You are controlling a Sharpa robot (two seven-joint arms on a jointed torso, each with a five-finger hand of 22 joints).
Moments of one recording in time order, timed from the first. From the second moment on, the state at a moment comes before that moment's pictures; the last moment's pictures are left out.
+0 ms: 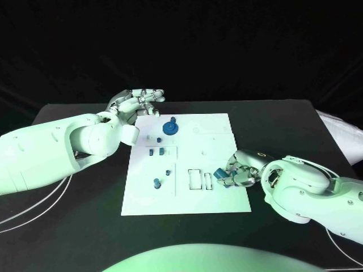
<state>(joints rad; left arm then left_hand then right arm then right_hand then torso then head) 1.18 -0.88 -0.02 1.49 0.08 -0.25 0.34 1.34 -0.06 0.36 0.01 0.05 0.95 0.20 0.17 0.09 0.98 0.12 0.36 0.13 1.17 0.04 0.98 0.56 0.17 1.17 0.13 0.59 0.77 1.03 -0.93 -0.06 1.83 -1.51 -0.20 -0.56 1.20 -0.02 -0.10 0.23 0.33 0.95 0.11 0.32 0.19 1.47 0.02 1.42 1.31 1.46 -0.05 1.49 1.31 0.08 1.44 0.05 1.38 1.18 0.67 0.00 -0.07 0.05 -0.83</state>
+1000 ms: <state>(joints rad) 1.18 -0.88 -0.02 1.49 0.07 -0.25 0.34 1.34 -0.06 0.36 0.01 0.05 0.95 0.20 0.17 0.09 0.98 0.12 0.36 0.13 1.17 0.04 0.98 0.56 0.17 1.17 0.13 0.59 0.76 1.06 -0.95 -0.06 1.90 -1.36 -0.30 -0.56 1.24 0.04 -0.12 0.26 0.44 0.97 0.09 0.36 0.22 1.47 0.02 1.42 1.31 1.47 -0.06 1.50 1.31 0.08 1.45 0.04 1.39 1.20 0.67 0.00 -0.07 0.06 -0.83</state>
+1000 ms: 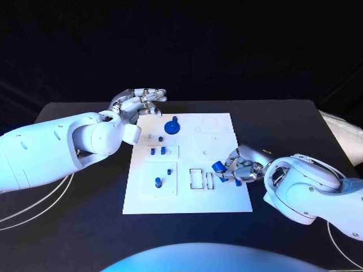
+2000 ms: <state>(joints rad) 1.18 -0.86 -0.02 1.49 0.07 -0.25 0.34 1.34 -0.06 0.36 0.01 0.05 0.94 0.20 0.17 0.09 0.98 0.12 0.36 0.13 1.17 0.04 0.98 0.56 0.17 1.17 0.13 0.58 0.76 1.07 -0.80 -0.06 1.83 -1.25 -0.21 -0.59 1.16 0.08 -0.18 0.29 0.41 0.98 0.08 0.40 0.26 1.46 0.01 1.40 1.31 1.47 -0.06 1.50 1.31 0.08 1.45 0.04 1.39 1.21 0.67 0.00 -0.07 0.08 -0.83</state>
